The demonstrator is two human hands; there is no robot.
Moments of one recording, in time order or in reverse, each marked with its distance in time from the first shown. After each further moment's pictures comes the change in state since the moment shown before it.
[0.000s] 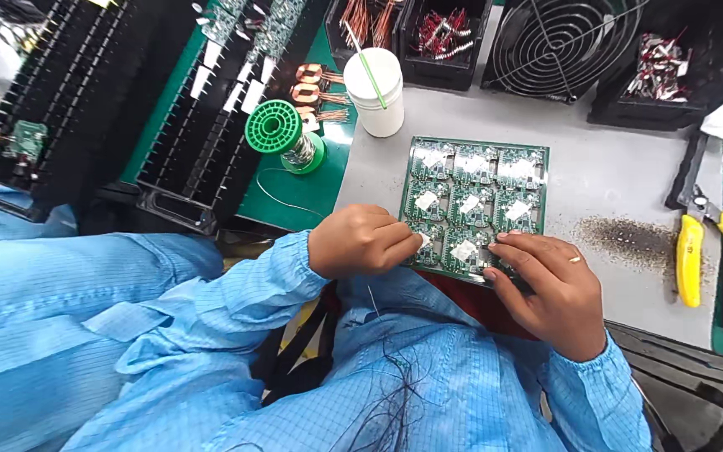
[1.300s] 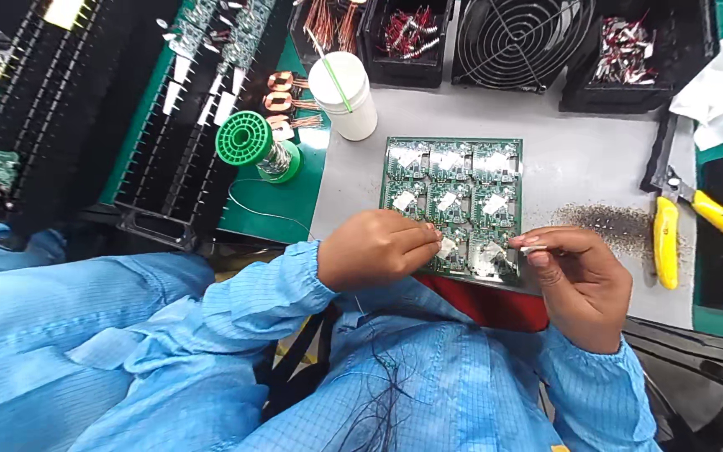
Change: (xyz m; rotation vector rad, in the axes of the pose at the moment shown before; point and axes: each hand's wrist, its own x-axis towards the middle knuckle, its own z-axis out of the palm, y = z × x) left_hand 0.035 0.011 0.013 -0.118 -0.051 -0.018; right_hand -0.001 0.009 -0.012 0.823 0.245 0.210
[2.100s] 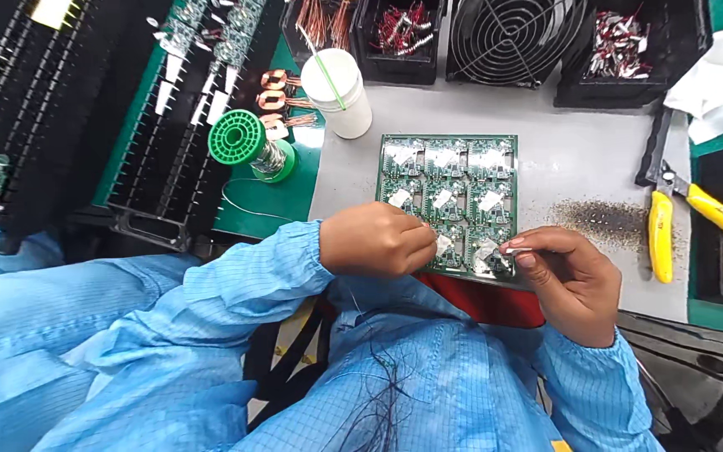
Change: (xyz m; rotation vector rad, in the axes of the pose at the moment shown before) left_hand 0.014 -0.015 -0.007 0.062 -0.077 0.258; right_hand -0.002 0.000 -0.002 -0.018 -0.058 -0.005
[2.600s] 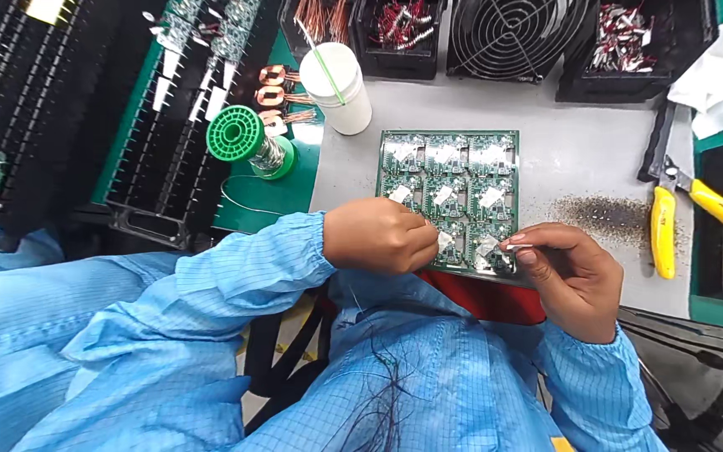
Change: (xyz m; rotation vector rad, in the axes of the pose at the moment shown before) left_hand 0.003 -0.002 0.001 0.030 -0.016 0.051; right_hand 0.000 0.000 0.000 0.003 -0.002 -0.003
